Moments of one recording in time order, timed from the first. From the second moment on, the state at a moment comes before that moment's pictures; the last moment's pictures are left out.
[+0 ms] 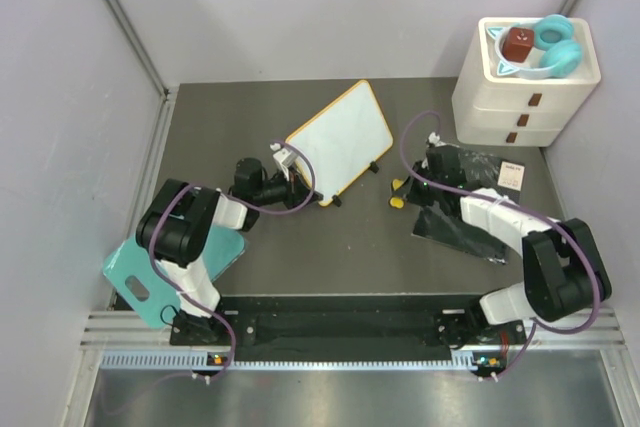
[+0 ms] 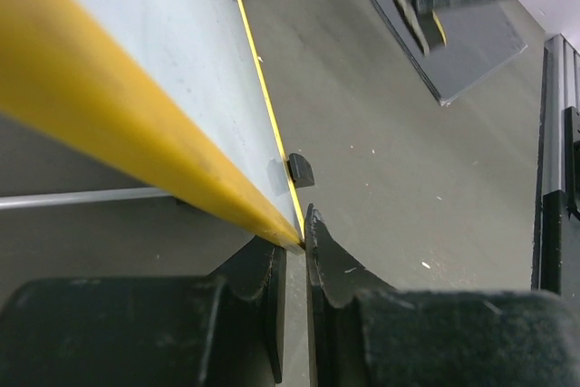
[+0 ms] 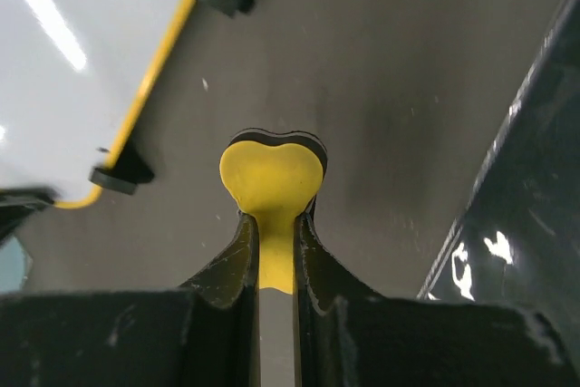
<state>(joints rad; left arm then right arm) -0.30 1.80 0.62 0.84 0.87 -0.27 0.34 1.42 0.77 -0.10 -0.13 0.63</state>
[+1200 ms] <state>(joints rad) -0.34 1.74 0.54 0.64 0.88 -0.29 0.52 1.46 0.66 -0.07 0.00 0.71</state>
